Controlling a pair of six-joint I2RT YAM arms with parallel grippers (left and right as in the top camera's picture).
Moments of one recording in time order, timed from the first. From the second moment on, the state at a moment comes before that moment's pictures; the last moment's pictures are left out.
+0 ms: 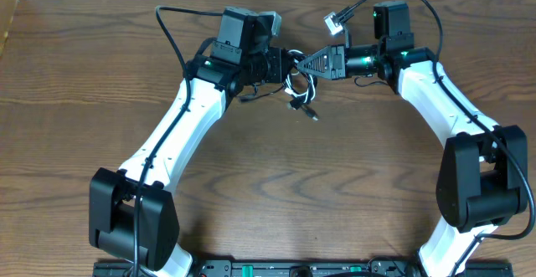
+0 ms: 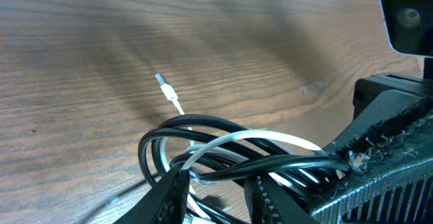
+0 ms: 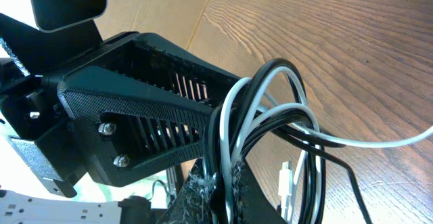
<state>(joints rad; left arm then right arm) -0.36 1.74 1.41 -0.48 0.38 -0.35 0.21 1.92 1.41 -0.27 -1.18 0.34</state>
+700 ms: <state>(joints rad) -0.42 1.86 1.41 -0.29 0.30 -0.55 0.19 1.92 1.41 -0.28 -1.19 0.36</state>
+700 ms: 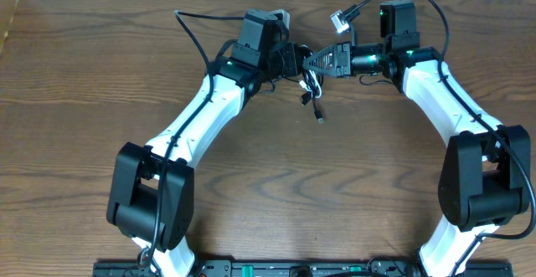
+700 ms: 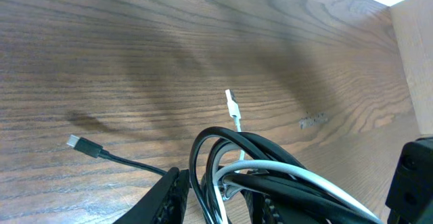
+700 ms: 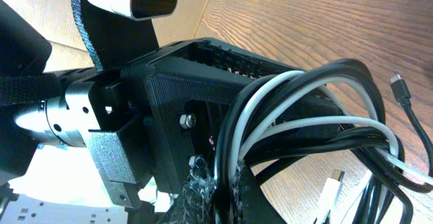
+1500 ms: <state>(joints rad) -0.43 1.86 1.41 -0.28 0.24 -0.77 0.22 1.92 1.41 -0.33 -1.00 0.39</state>
